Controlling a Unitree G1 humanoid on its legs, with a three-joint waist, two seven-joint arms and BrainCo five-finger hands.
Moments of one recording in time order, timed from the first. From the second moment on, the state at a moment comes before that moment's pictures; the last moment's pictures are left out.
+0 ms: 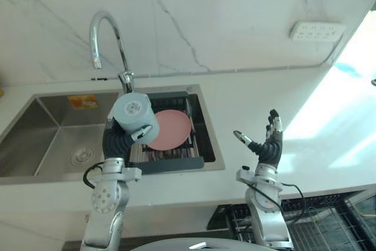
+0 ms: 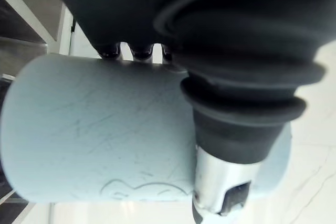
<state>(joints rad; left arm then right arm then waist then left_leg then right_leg) 0.23 0.07 -0.13 -0.37 -0.18 -0.17 0.17 0.20 -0.04 0.02 -0.18 -0.06 -0.24 -0.40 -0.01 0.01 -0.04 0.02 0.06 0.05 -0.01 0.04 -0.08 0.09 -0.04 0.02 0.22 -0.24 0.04</state>
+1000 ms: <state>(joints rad) 0.09 0.06 -0.15 -0.38 -0.17 -0.16 0.30 0.19 -0.09 0.10 -0.38 0.08 -0.26 -0.22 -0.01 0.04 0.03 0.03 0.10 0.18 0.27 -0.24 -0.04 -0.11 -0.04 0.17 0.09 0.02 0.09</state>
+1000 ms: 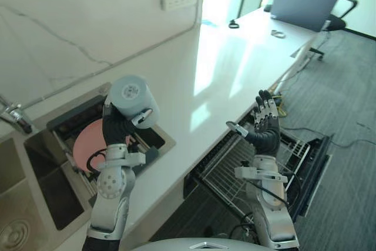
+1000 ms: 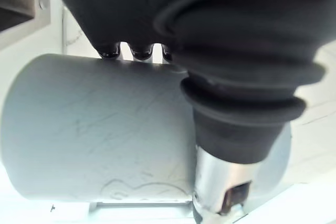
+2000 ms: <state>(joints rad) 0.06 0.05 -0.01 -0.33 -0.23 -0.13 0.28 0.01 -0.11 0.20 -0.13 0.47 -0.26 0.01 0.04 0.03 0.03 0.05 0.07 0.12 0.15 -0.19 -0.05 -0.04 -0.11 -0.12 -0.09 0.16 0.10</state>
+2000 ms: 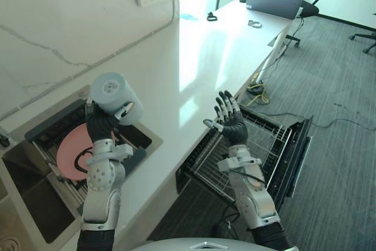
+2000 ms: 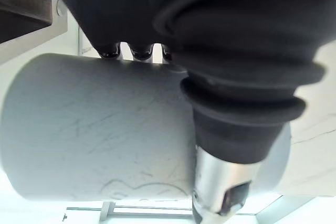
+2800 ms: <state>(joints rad) 0.08 0.01 -0.13 -0.22 -0.62 -0.21 0.28 0.06 -0.08 0.22 -0.22 0.58 -0.18 0.10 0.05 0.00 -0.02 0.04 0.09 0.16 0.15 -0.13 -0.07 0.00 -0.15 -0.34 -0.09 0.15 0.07</state>
